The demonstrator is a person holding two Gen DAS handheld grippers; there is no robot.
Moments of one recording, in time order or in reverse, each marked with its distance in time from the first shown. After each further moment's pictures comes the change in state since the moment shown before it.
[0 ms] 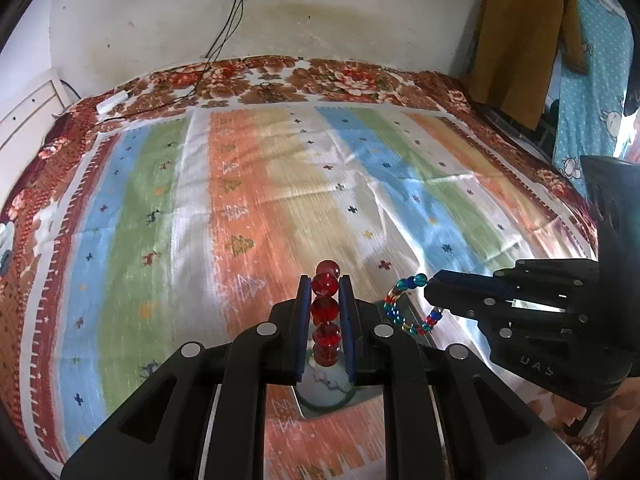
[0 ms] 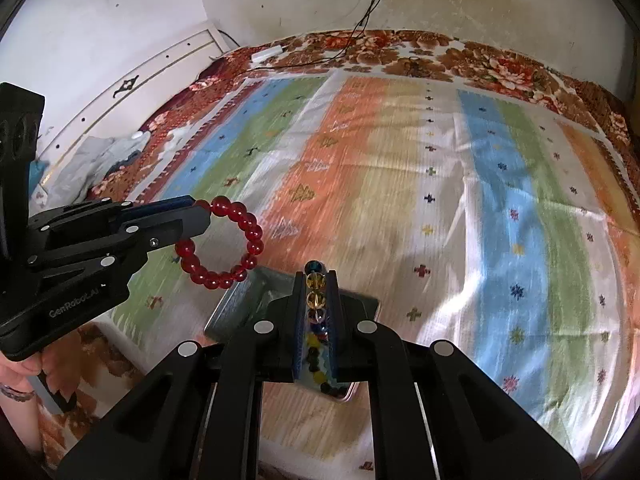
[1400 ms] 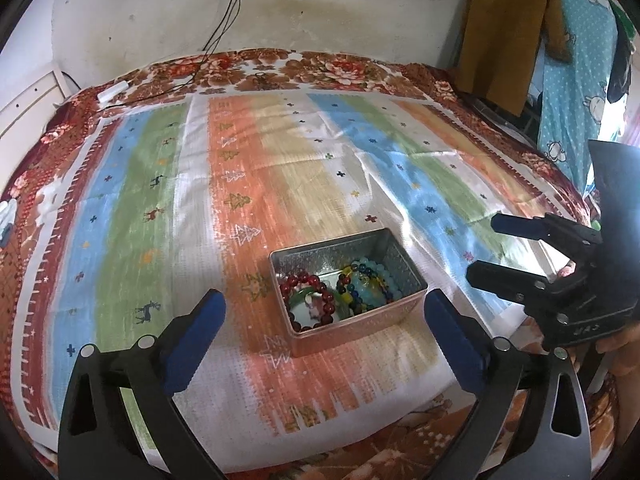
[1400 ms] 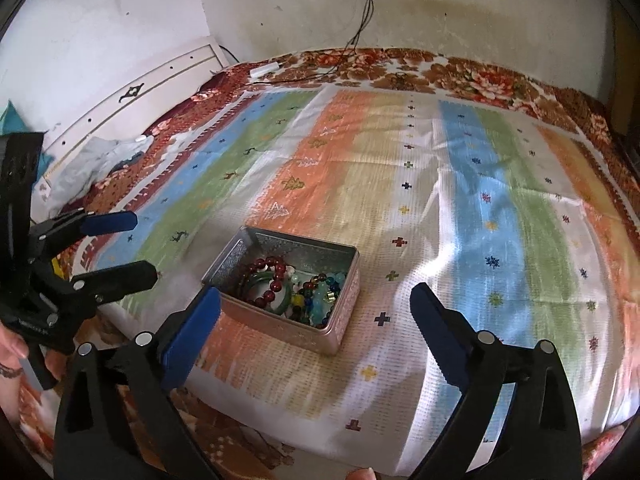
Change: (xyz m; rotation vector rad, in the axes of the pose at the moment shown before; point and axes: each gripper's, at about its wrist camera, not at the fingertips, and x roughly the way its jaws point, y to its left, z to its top) left arm -0.032 0.000 -0.062 0.010 0.002 -0.024; right arm -0.041 -0.006 -0.058 -0.018 -0.096 -0.033
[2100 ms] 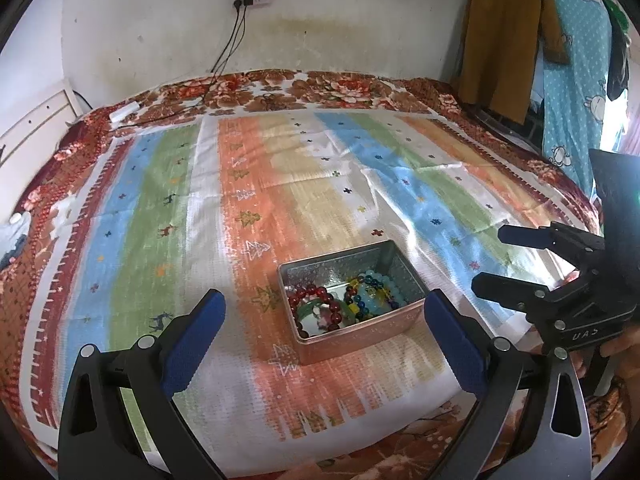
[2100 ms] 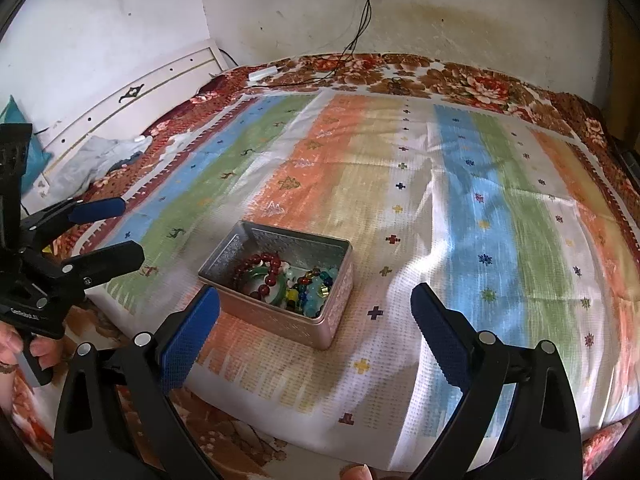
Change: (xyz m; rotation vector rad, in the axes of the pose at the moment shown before) left arm -0.012 -0.008 -0.005 0.027 -0.078 0.056; right arm -0.008 -0.003 -0.008 0.000 -0.016 -0.015
